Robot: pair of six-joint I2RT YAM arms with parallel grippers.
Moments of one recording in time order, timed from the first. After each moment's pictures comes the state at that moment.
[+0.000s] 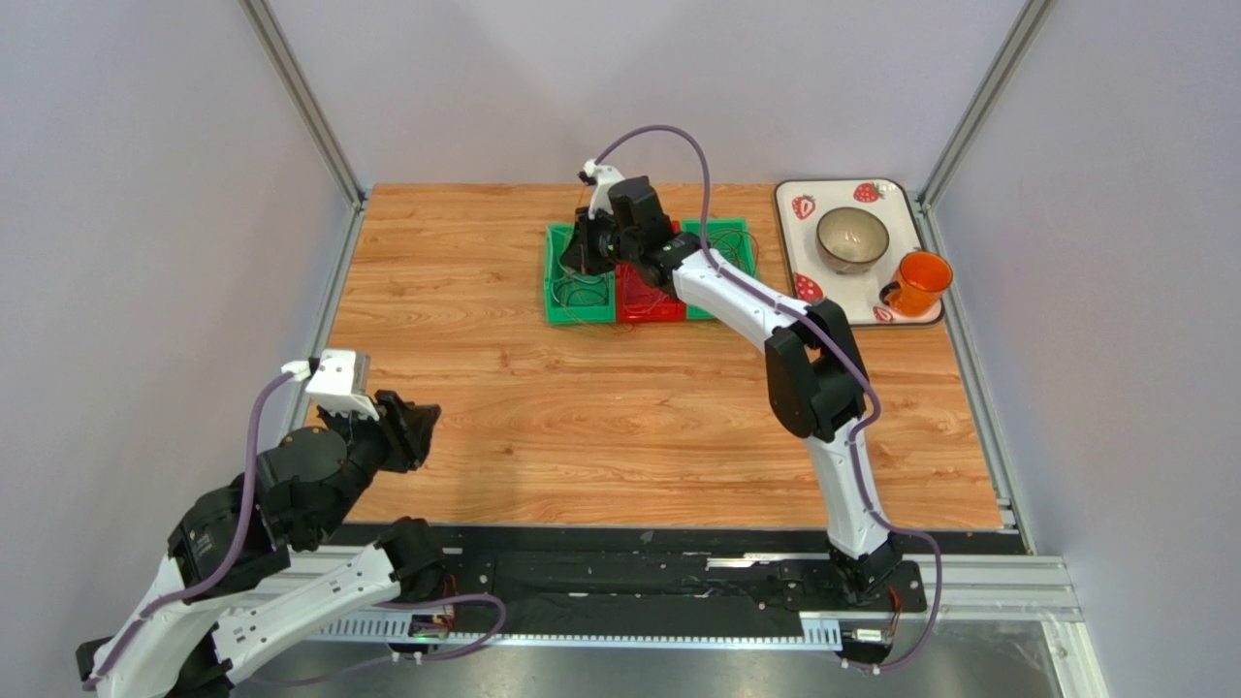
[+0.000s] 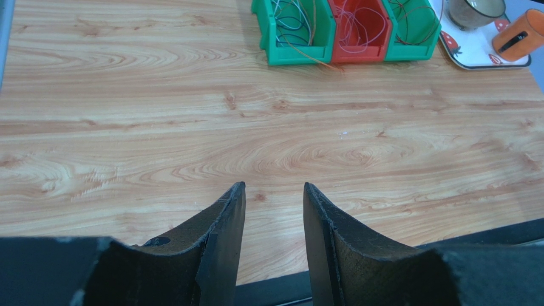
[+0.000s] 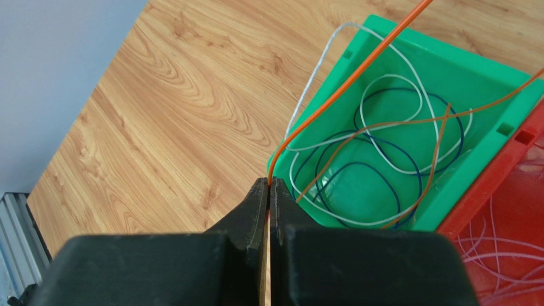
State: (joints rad) left arm -0.95 0.33 0.98 -1.03 -0.64 -0.49; right arm 0.63 2.21 1.90 -0.12 -0.28 0.35
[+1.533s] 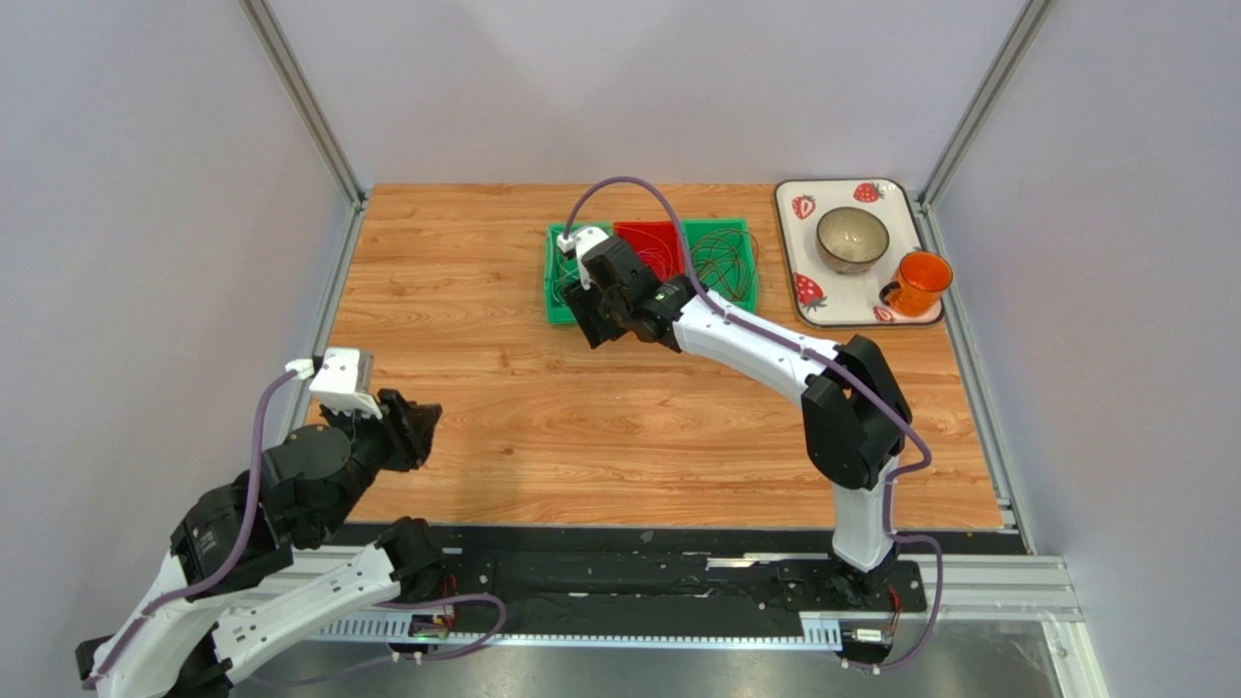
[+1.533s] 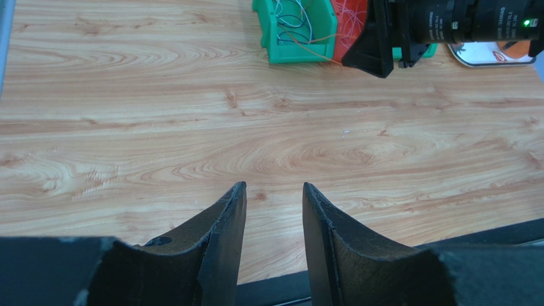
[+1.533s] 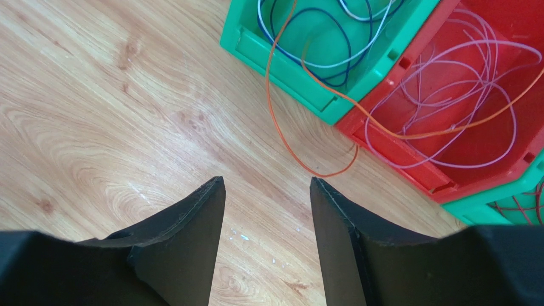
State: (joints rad) left arm -0.95 0.34 0.98 -1.03 -0.64 -0.49; right arm 0.80 1.93 1.61 -0.41 0.13 0.09
